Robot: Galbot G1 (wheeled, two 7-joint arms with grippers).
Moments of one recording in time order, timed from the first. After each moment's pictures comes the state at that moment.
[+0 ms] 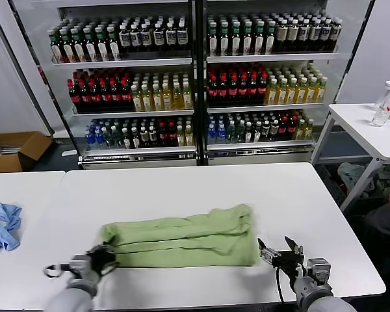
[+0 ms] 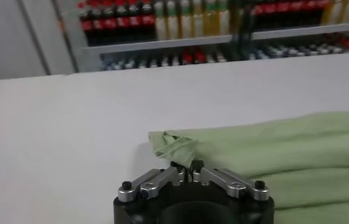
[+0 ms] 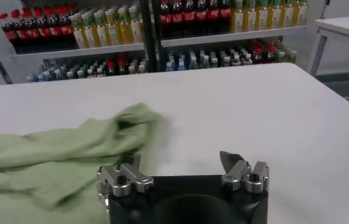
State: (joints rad) left arm 1.42 -1.14 -0.59 -1.93 -0.42 0.47 -0.18; right arm -1.49 1.10 0.47 2.17 0.59 -0.54 0.24
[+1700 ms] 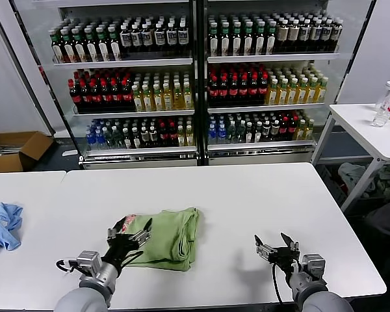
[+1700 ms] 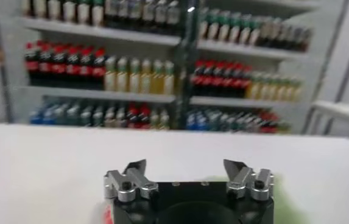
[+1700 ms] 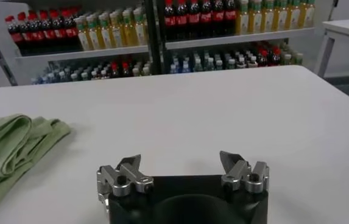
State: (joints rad) left arm 1.42 -1.22 -0.47 -2.08 -0.44 0.41 -0.11; right arm -1.46 1.11 0.45 2.13 0.57 -0.53 0.23
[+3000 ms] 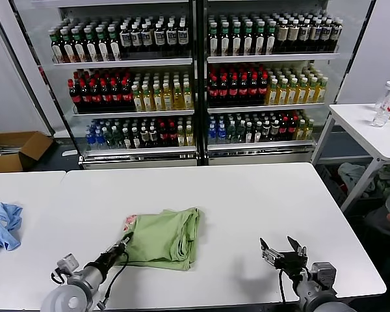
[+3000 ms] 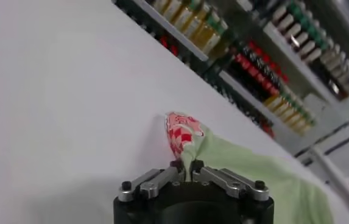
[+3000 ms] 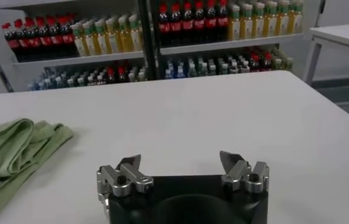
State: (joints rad) left arm 1.37 -1.26 -0.65 -1.84 -1.09 0.52 -0.05; right arm -1.55 1.11 0.52 2.22 0.58 -0.52 0.23
